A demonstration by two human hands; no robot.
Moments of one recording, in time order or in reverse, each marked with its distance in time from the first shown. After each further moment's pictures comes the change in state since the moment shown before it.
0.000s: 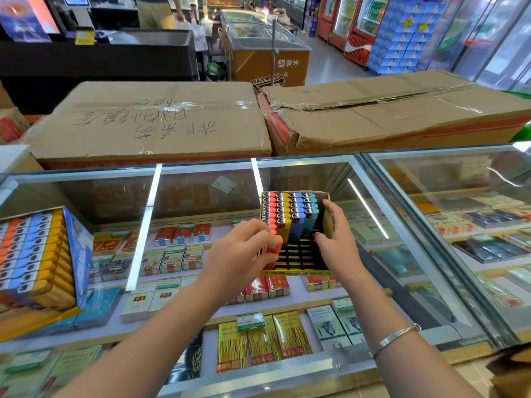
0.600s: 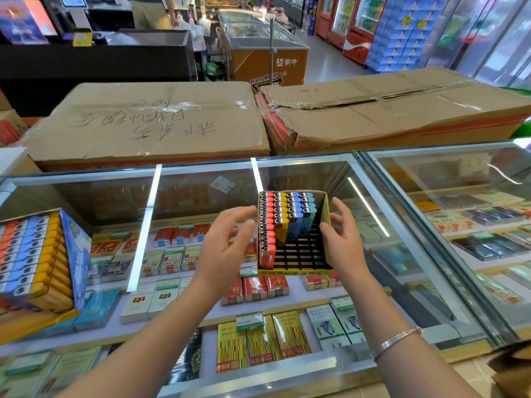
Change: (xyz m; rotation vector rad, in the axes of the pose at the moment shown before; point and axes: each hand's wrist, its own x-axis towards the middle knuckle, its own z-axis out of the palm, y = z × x) left_hand 0.001 -0.003 0.003 -0.494 0.117 -0.541; right_hand -0.002 0.000 -0.005 0.271 0.077 0.097
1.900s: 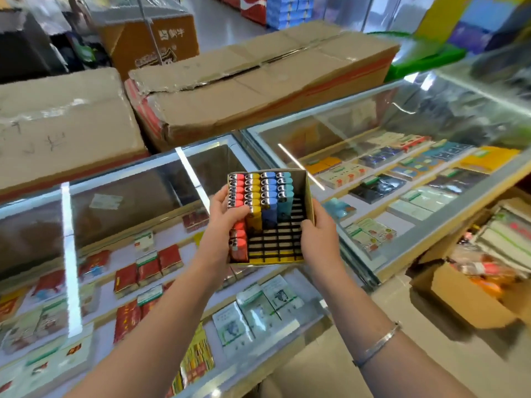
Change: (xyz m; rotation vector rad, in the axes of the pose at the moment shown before) left_hand 0.046 0.067 0.196 -0.746 -0.378 -0.519; right_hand -0.005 -0.003 -0.152 -0.014 0.345 0.169
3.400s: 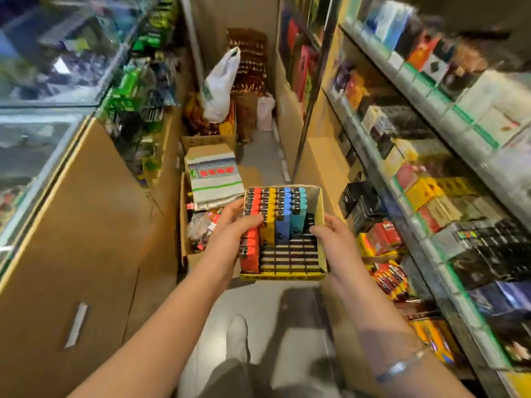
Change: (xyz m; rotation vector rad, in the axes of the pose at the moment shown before) left_hand -0.012 -0.321 0.708 0.399 -1.040 -0.522; right_hand -0.046 0.146 -0.702 0.535 1.054 0.287
